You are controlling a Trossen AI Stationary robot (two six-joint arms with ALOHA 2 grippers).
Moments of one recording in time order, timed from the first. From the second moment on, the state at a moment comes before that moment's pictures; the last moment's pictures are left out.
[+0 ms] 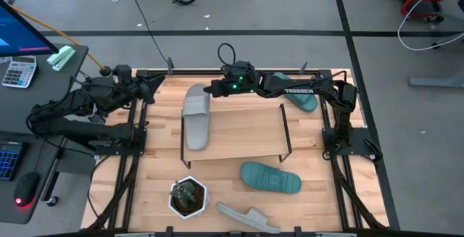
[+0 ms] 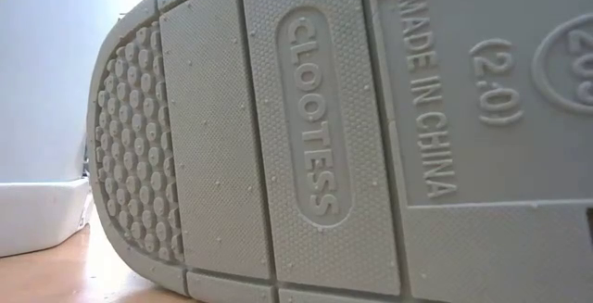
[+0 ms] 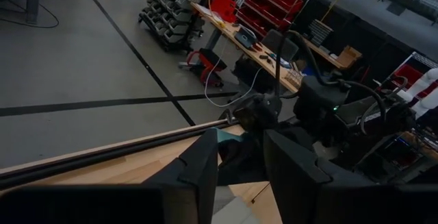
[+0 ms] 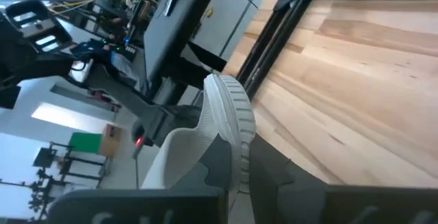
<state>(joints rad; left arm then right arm) 0.06 0.62 0.99 -0.51 -0.64 -0.64 -0.31 1.92 1.47 0.16 -0.21 0.98</state>
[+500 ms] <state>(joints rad) 0.06 0.62 0.99 -0.51 -0.64 -0.64 -0.30 2.04 1.47 0.33 -0.28 1.11</state>
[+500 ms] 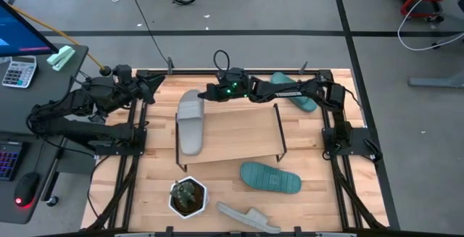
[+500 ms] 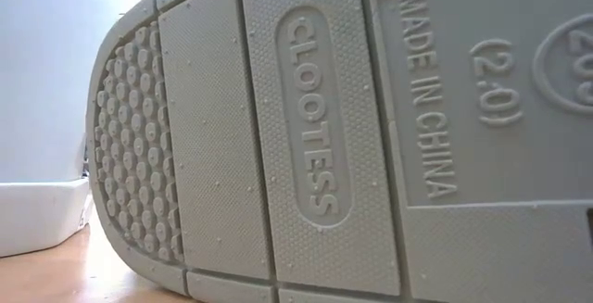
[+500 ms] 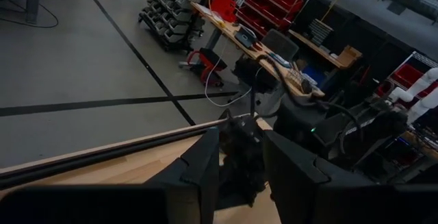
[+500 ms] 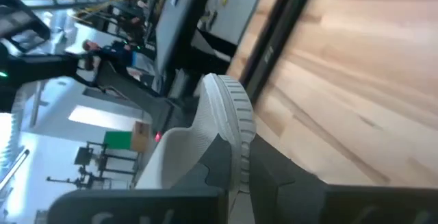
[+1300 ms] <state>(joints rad) 0.06 0.62 0.99 -0.52 -0.64 -0.64 -0.34 2.01 1.47 0.22 -0.33 1.04</state>
